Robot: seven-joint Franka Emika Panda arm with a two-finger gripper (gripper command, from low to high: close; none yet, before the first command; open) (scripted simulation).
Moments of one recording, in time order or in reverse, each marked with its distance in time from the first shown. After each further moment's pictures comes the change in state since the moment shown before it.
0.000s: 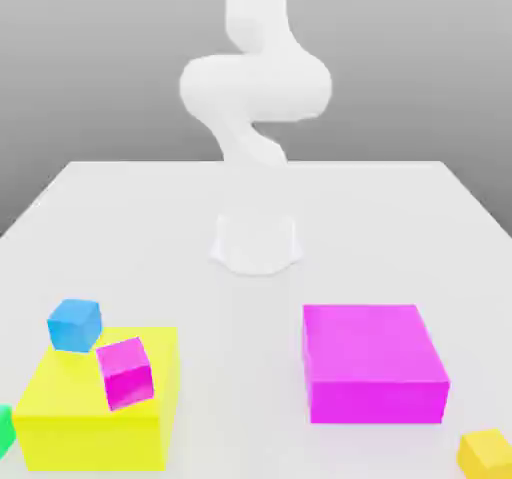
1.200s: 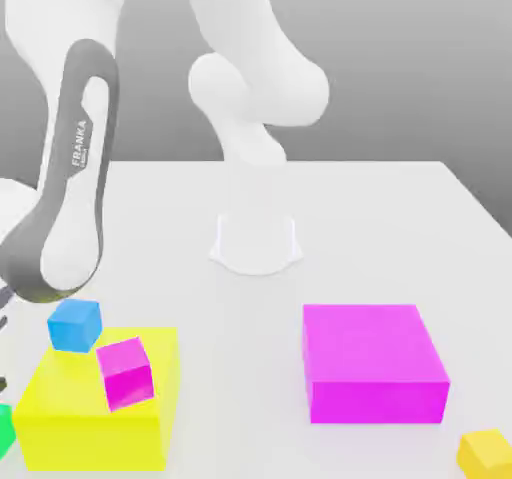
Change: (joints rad) arm -0.481 1.261 -0.093 0.130 0.110 0.390 0.945
